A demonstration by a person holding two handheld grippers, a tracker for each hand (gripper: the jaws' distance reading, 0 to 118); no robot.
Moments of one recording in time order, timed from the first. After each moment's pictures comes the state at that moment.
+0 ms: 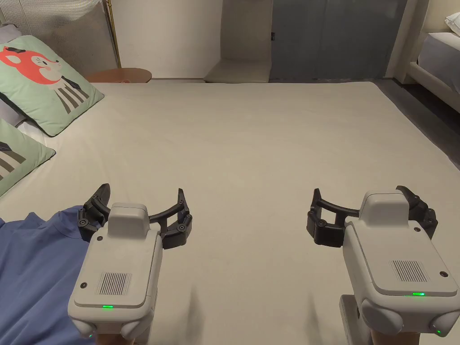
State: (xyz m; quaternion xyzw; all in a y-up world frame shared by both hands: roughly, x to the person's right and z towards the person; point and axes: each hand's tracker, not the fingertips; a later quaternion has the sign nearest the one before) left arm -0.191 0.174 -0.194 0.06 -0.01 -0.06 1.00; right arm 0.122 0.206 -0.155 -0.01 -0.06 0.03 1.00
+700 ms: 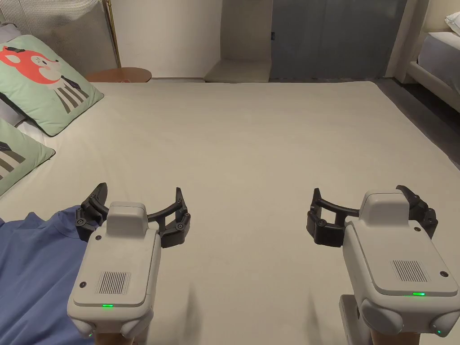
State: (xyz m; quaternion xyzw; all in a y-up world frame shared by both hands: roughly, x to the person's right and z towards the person) left arm -0.192 0.175 -0.195 0.06 0.00 -0.07 1.00; right arm 0.121 0.207 -0.156 -0.01 -0.06 0.03 1.00
